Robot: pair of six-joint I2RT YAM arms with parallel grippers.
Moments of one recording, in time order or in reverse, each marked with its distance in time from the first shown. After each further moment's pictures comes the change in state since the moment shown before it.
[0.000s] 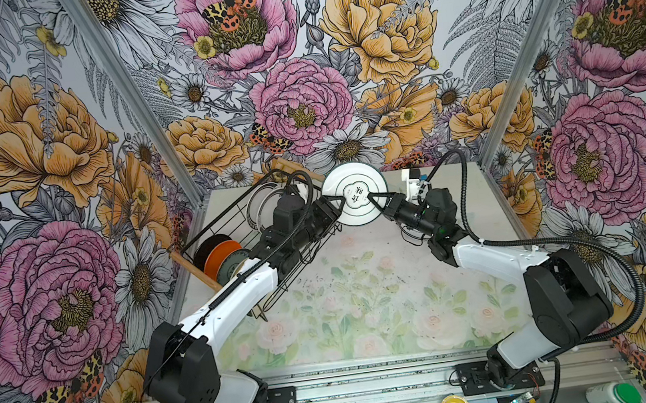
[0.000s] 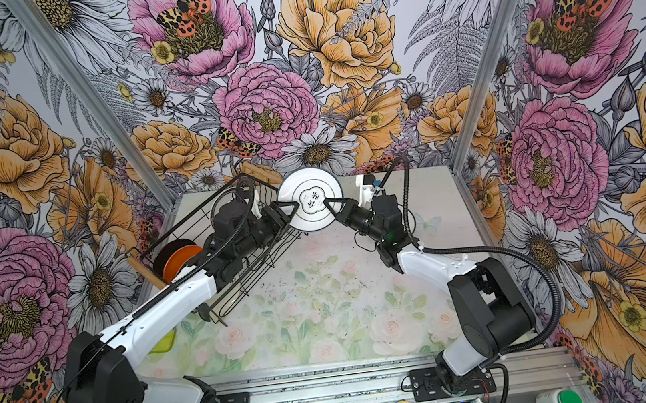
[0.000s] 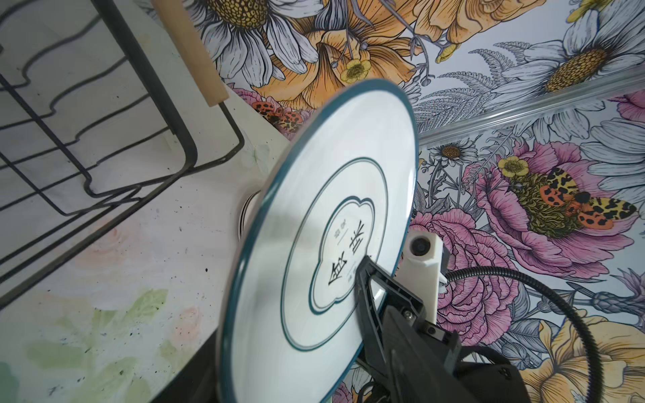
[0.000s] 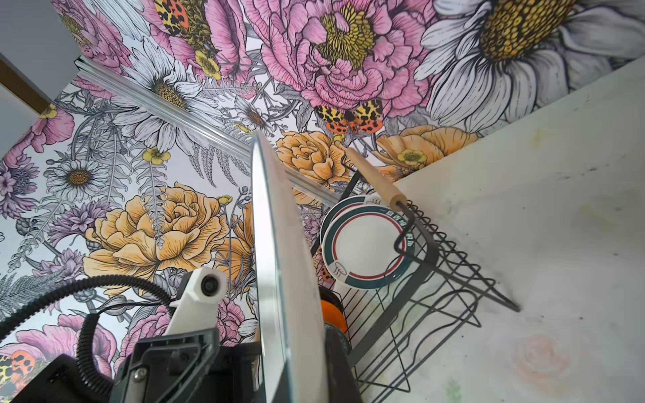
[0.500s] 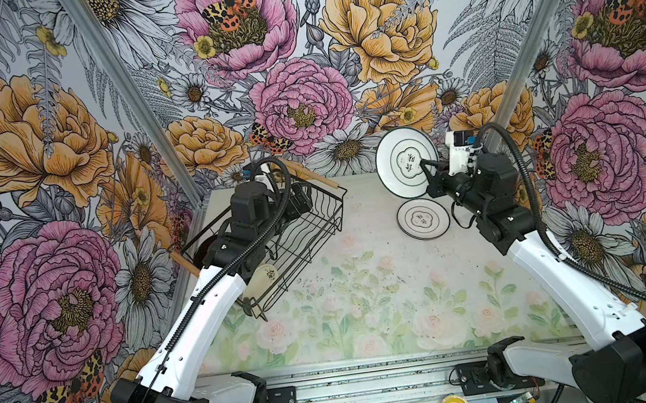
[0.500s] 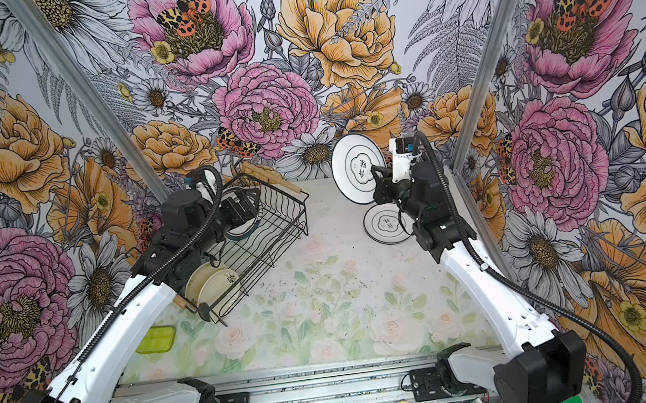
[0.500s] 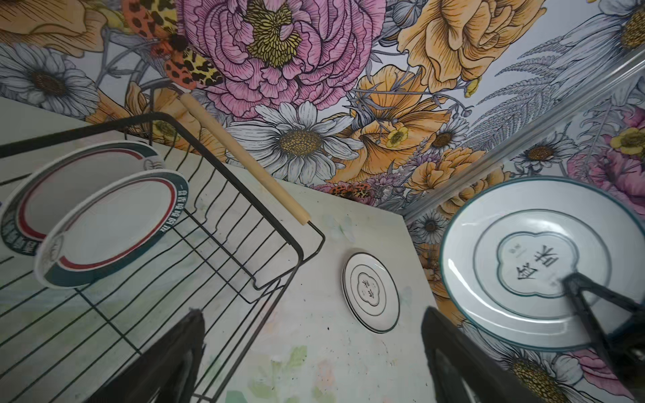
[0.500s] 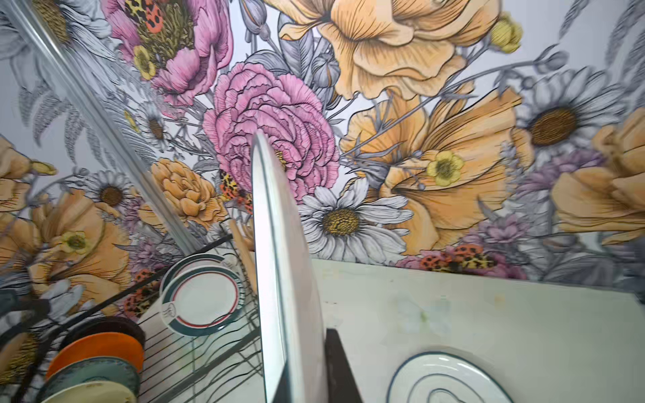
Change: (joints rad) left arm 0.142 -0.130 0.197 -0.405 -0.212 0.548; right arm -0.120 -0.333 0.279 -0.710 0.375 -0.853
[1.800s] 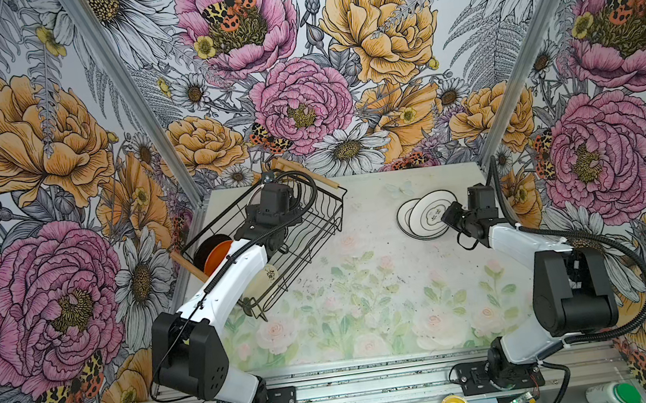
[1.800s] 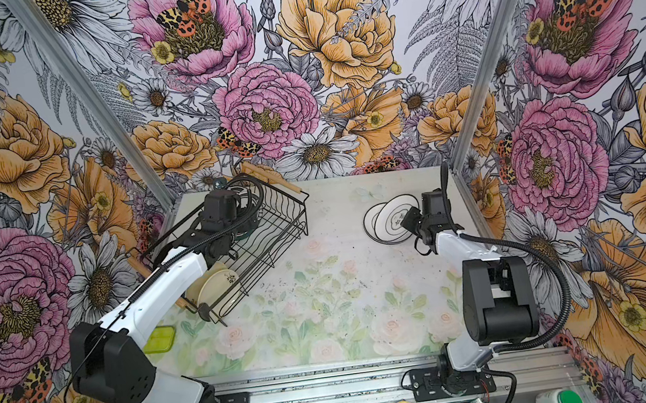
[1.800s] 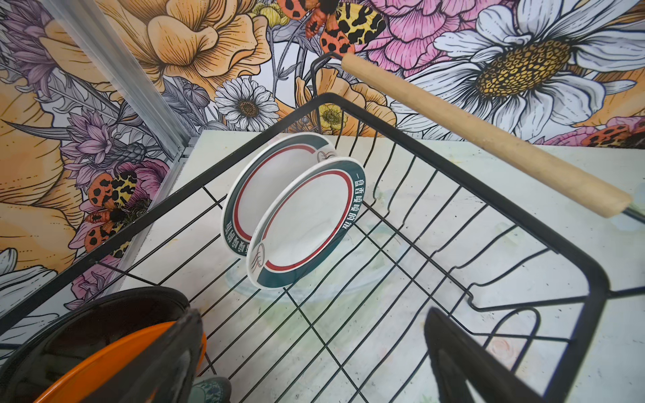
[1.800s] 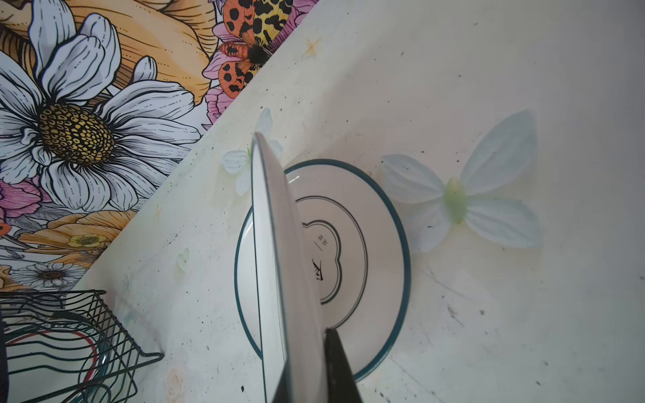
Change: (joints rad) left arm -0.010 0.255 -0.021 0.026 -0.453 0.331; right arm -0.301 0.414 -0.264 0.087 -0.122 0.504
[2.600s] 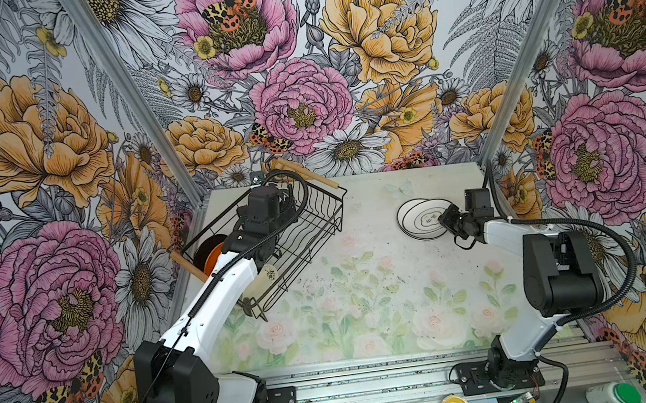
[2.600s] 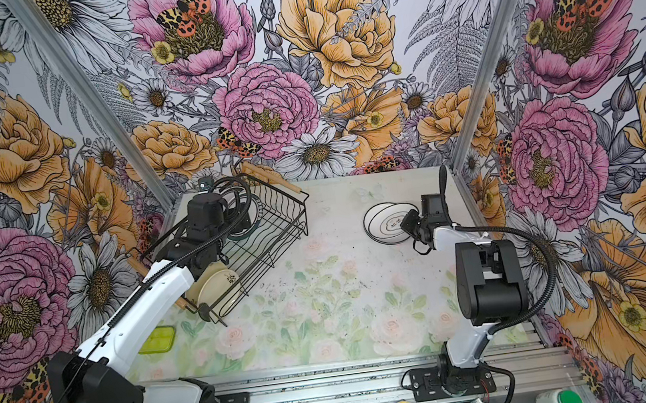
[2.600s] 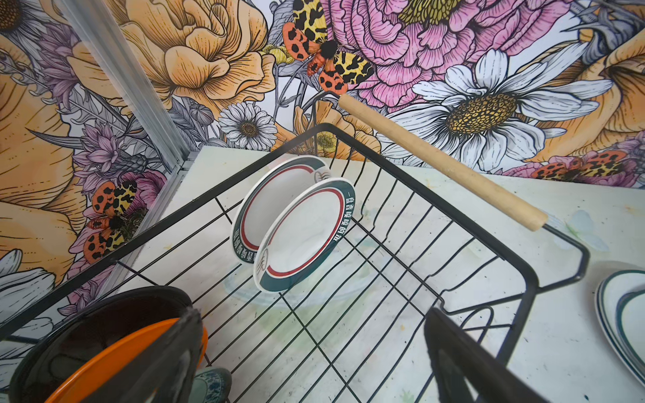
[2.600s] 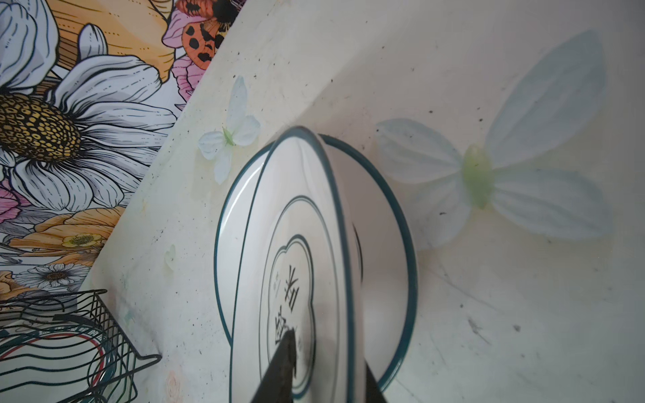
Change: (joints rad) left arm 0.020 -0.130 -0.050 0.008 0.050 -0.032; right arm -0.007 0.106 0.036 -0.020 -0.058 0.025
